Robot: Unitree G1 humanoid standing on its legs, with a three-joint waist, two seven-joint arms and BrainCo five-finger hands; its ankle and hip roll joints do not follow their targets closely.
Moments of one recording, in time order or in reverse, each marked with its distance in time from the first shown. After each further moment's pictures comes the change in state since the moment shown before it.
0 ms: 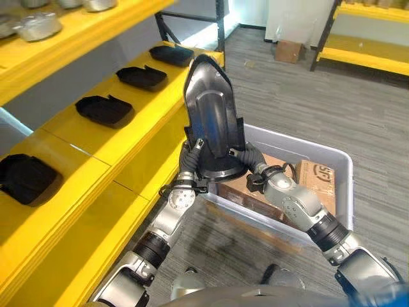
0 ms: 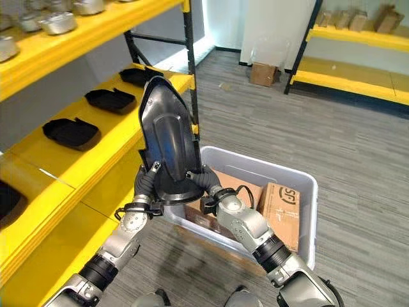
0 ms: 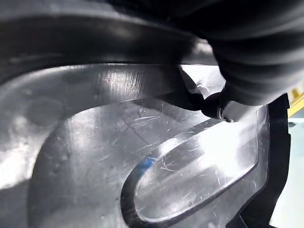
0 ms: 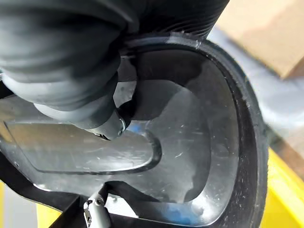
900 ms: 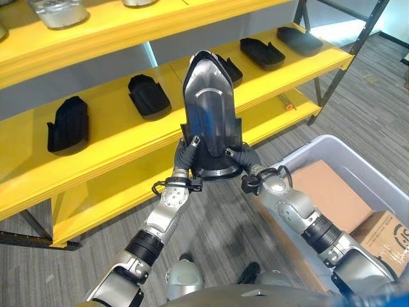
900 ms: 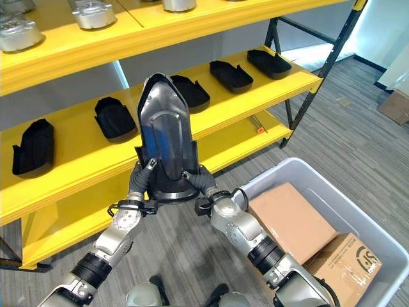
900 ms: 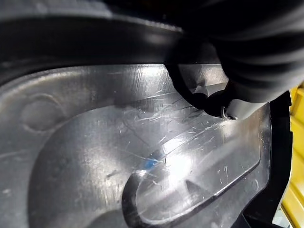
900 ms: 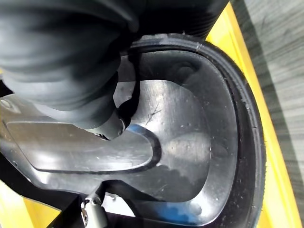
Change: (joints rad) left arm -0.007 0.029 0.012 0.026 0.032 -0.031 -0.056; right arm -0.011 -0.009 0.059 0.046 0.025 -0.099 -0.006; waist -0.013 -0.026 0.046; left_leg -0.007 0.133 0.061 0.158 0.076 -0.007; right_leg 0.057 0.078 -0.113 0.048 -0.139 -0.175
